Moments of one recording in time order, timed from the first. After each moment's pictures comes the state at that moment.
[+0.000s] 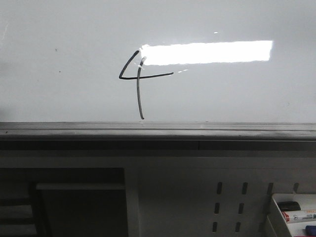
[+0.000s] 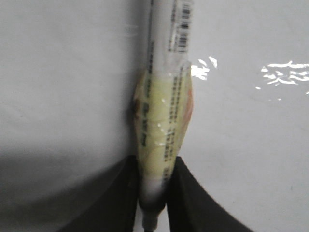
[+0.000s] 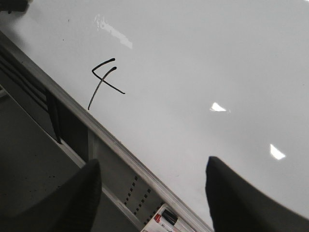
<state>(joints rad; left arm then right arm) -0.15 1.15 -0.59 -0.65 0.07 0.47 0.66 0.71 -1.10 -0.17 0.98 -0.10</state>
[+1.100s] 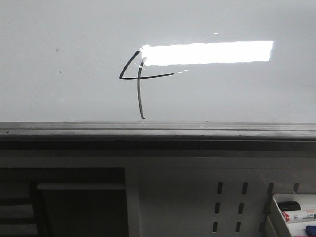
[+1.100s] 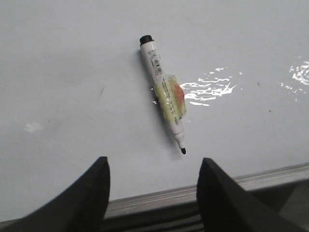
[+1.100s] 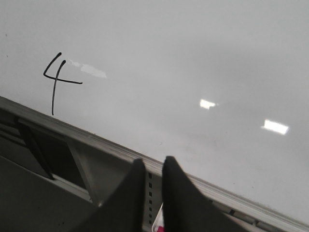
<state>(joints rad) -0.14 0.52 -0.62 0.05 0.57 0.01 0.66 0.40 -0.72 -0.39 0.83 0.34</state>
